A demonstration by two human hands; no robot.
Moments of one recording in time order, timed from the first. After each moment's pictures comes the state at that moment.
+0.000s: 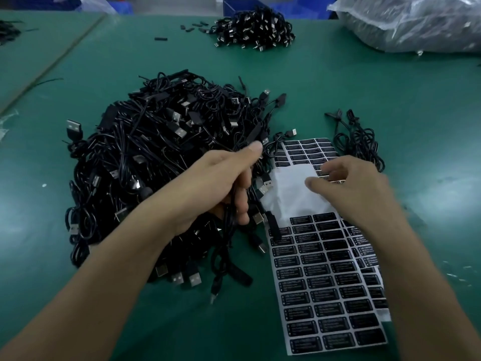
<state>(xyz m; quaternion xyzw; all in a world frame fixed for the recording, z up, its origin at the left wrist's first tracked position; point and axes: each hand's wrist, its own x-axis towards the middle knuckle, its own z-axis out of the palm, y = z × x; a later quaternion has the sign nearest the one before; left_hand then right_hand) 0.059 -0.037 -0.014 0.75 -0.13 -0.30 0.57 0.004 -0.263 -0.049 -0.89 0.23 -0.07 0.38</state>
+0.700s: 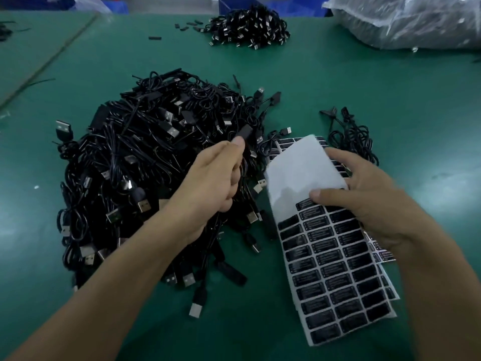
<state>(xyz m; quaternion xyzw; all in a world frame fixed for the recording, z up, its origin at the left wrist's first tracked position) 0.056 -0.053 -0.030 0.70 -0.09 -0.20 0.67 -0.008 -0.282 -0.044 -0.77 0.14 0.03 0.62</state>
